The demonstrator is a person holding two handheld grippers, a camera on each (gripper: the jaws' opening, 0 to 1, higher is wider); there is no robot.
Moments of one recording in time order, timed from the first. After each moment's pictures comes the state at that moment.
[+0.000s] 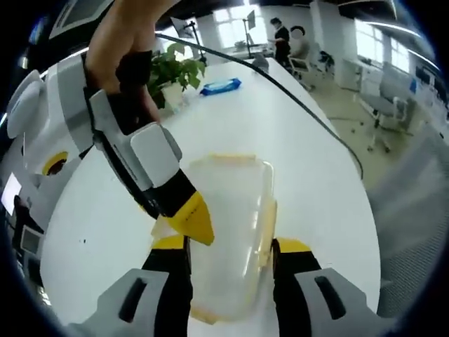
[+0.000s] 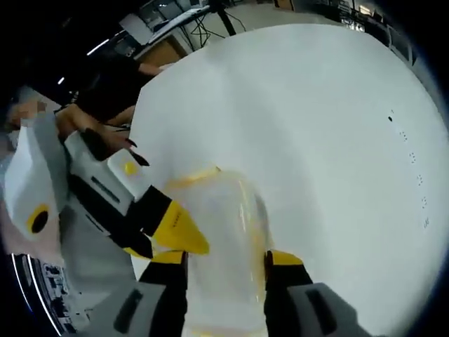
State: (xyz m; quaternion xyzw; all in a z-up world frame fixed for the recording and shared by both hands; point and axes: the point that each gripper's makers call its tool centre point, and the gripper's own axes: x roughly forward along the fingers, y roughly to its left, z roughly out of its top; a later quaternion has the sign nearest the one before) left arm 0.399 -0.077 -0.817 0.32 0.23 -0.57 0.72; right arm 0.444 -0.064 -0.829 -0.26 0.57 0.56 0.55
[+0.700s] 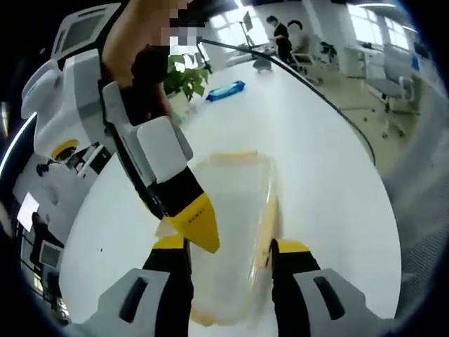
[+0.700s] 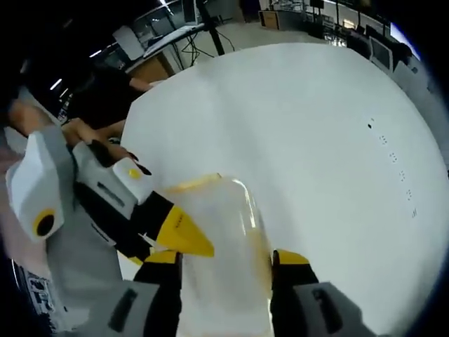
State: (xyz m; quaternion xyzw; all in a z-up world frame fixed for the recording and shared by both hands) left arm 0.400 -0.078 -0.822 0.36 0.18 -0.54 0.74; right arm 0.441 -0.062 -0.825 -0.24 0.52 0.54 0.62
